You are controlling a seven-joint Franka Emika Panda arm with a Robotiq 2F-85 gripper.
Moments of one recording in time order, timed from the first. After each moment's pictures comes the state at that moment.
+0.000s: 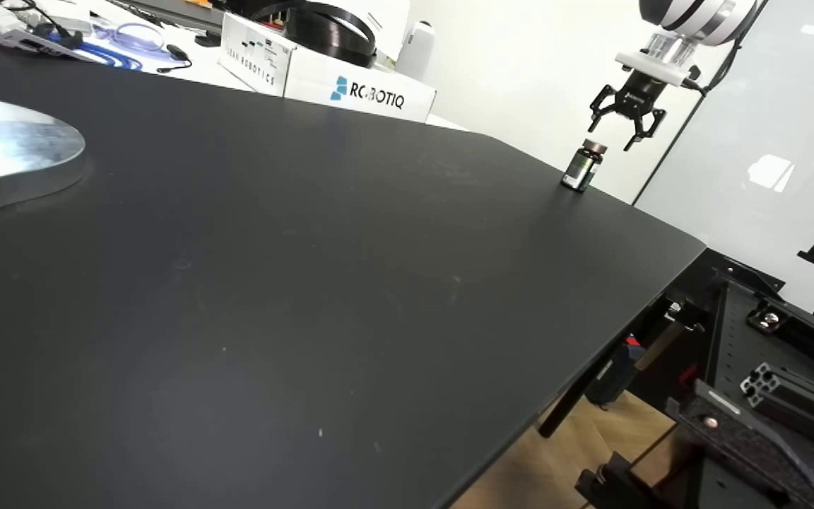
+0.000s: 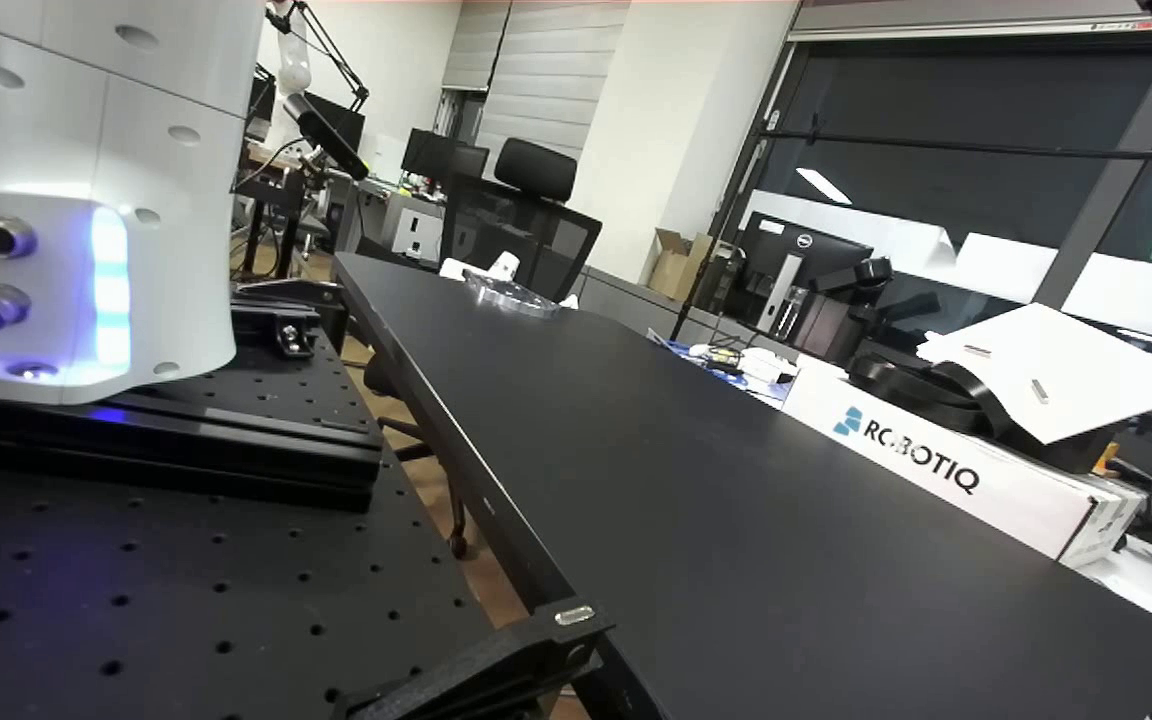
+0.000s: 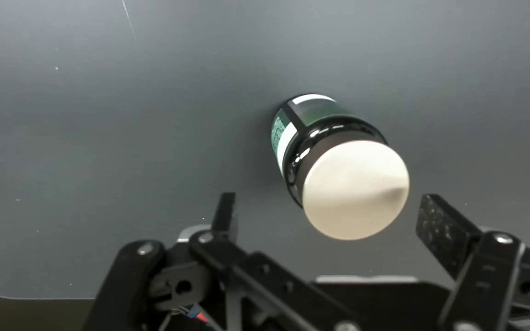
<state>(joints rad) -0.40 0.58 -0.39 -1.81 0.37 2.42 0.56</state>
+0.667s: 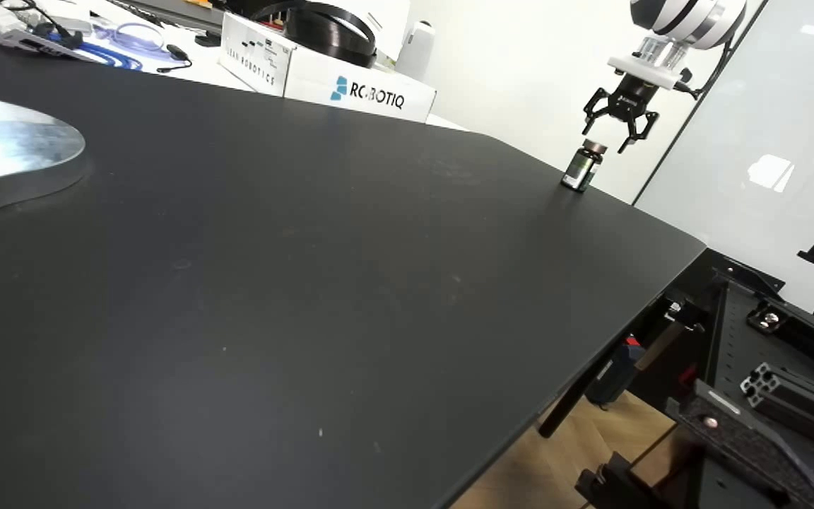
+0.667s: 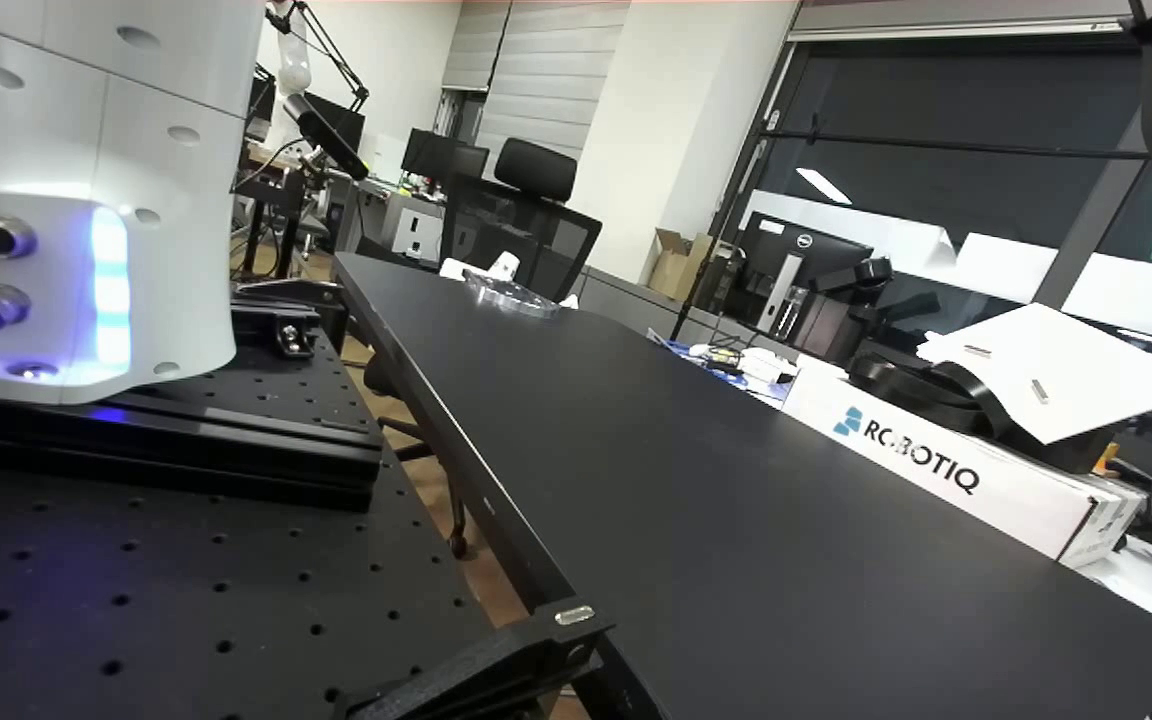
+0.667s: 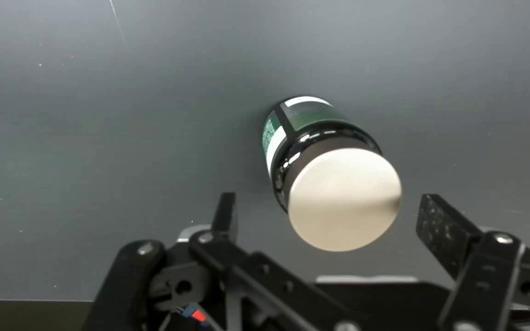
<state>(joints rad) -0.39 0.61 -0.39 -1.77 0.37 2.42 0.56</state>
